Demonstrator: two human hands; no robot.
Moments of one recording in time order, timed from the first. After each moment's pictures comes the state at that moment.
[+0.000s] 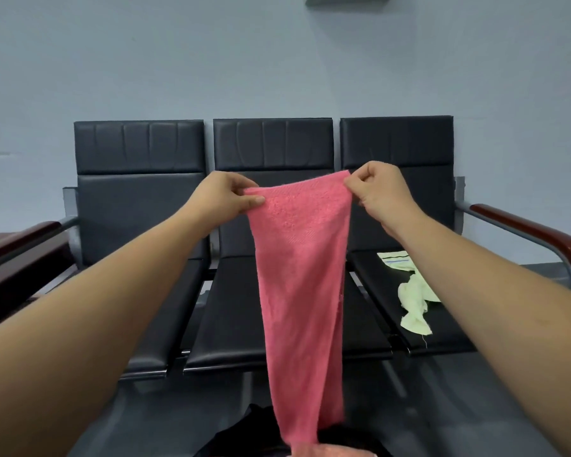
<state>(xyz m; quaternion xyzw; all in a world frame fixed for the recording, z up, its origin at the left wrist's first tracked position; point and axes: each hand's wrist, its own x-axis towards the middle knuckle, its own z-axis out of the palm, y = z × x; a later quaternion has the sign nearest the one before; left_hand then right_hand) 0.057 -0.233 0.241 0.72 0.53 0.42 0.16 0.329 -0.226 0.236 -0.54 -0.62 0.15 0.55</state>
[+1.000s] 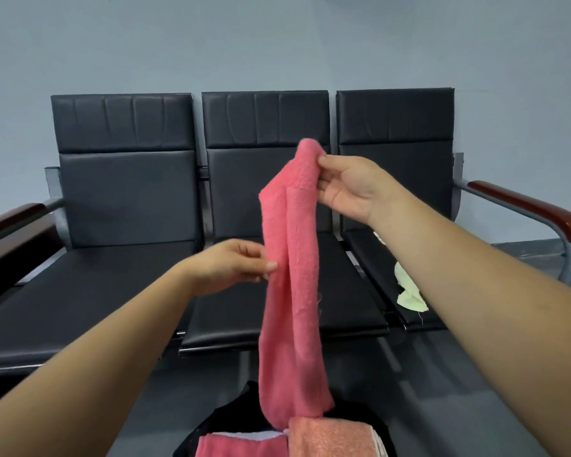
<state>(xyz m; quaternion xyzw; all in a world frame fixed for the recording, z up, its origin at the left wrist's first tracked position) 0.058 -0.236 0.118 0.69 0.36 0.28 0.55 0.290 -0.238 0.224 -0.28 -0.44 0.65 0.55</state>
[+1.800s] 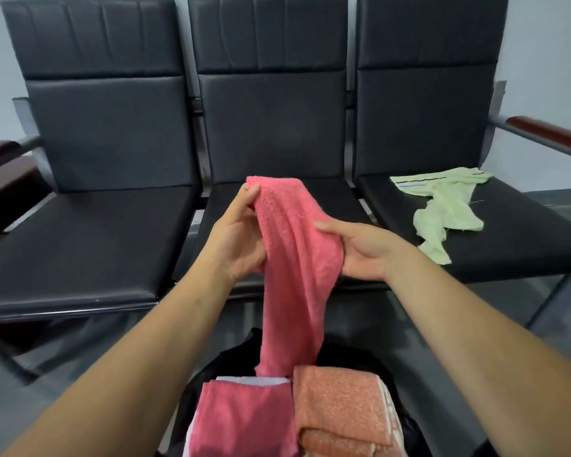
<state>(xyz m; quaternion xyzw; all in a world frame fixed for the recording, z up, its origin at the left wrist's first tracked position) 0.097 -0.237 0.058 0.35 0.24 0.54 0.73 0.309 -0.225 0.041 -0.40 -0.41 0.75 0.33</state>
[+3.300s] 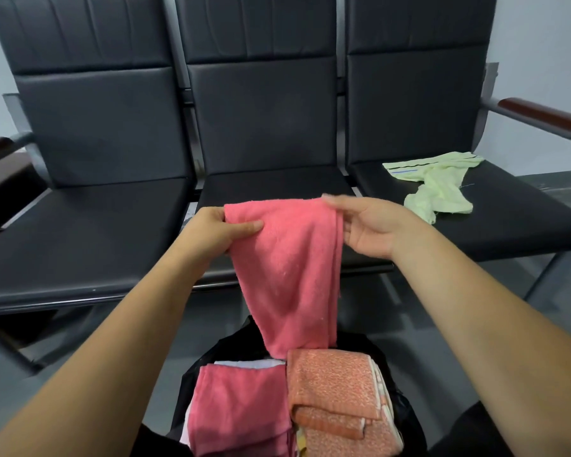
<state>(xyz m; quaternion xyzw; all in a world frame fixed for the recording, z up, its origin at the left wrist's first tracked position) 0.076 -0.258 0.055 0.55 0.56 0.41 0.45 0.329 -0.249 0.064 -0.40 -0.37 0.71 0.45</state>
